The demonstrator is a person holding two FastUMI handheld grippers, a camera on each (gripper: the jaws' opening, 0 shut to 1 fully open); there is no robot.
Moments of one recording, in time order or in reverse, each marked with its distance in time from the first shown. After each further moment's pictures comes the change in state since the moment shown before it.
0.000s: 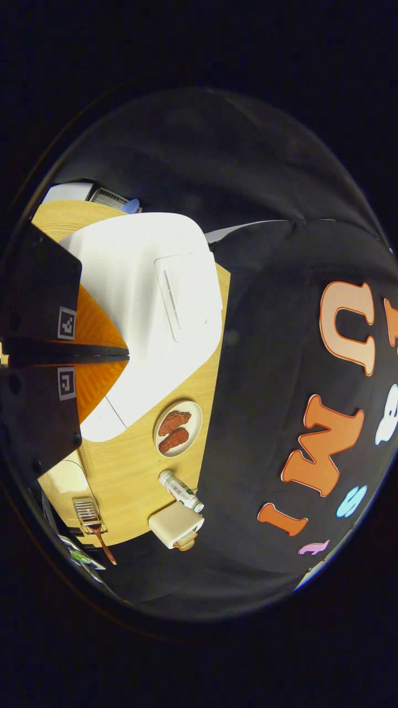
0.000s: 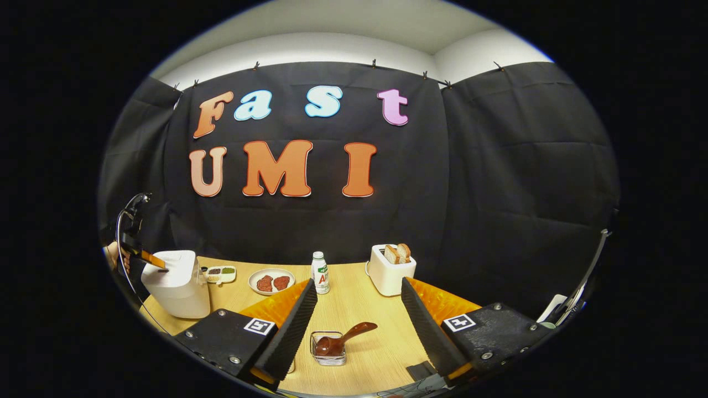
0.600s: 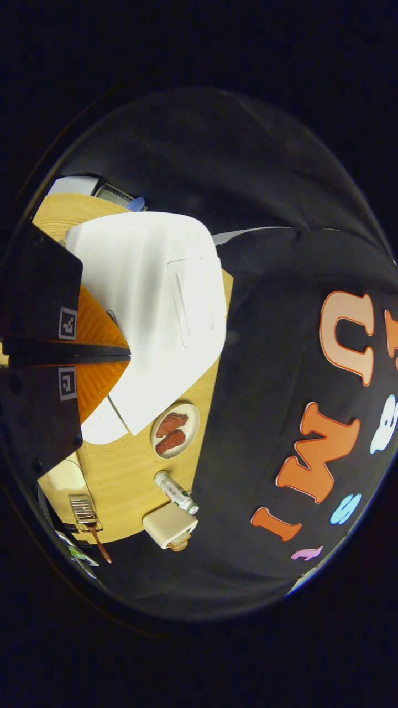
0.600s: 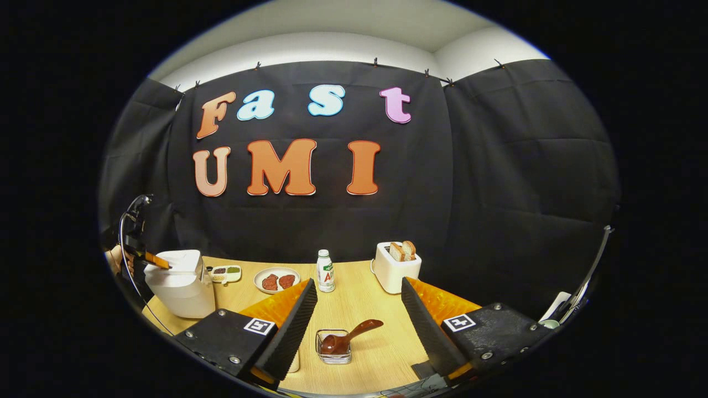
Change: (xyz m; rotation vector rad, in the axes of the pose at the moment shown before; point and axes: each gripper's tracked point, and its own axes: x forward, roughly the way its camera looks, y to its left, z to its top) left arm -0.016 -0.001 0.022 -0.049 -0.105 0.019; right arm -0.004 0.003 -0.005 0.015 0.007 0.019
